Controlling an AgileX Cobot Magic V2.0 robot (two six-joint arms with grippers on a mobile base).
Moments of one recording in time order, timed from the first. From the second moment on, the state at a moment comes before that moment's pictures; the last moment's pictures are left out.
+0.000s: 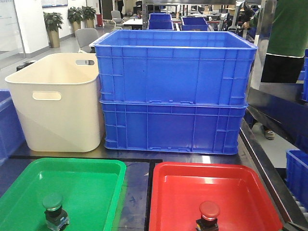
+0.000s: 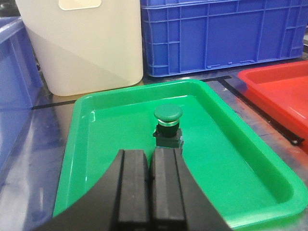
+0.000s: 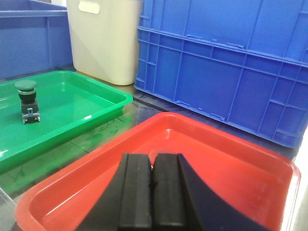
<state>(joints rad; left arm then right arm) -0.24 0.26 -0.34 -0.02 0.34 0.05 0.15 0.52 -0.38 -1.76 -0.39 1.65</state>
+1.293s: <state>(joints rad) -0.14 -0.01 0.03 0.02 0.12 -0.07 0.15 0.52 -0.38 -1.77 -0.39 1.65</state>
